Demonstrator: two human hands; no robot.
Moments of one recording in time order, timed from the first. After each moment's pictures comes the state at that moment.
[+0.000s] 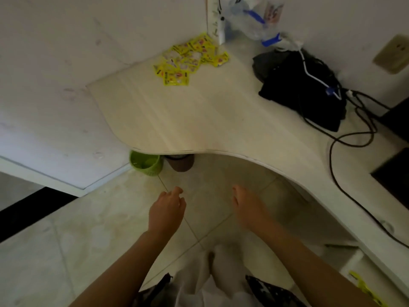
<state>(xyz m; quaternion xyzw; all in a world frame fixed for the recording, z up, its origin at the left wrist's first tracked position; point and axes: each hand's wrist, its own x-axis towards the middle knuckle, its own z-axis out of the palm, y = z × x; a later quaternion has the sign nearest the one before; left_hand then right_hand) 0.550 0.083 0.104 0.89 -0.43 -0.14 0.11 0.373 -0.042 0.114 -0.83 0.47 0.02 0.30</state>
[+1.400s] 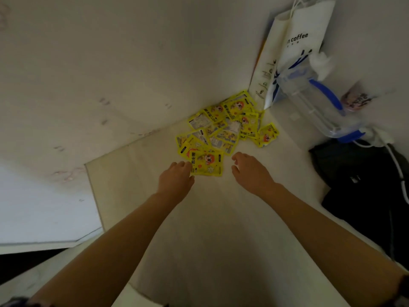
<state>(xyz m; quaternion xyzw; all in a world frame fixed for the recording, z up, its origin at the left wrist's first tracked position) 0.907 -0.276 0.117 0.86 -0.49 -0.16 0.06 0.746 -0.422 0.131 -0.89 0.39 0.05 0.24</state>
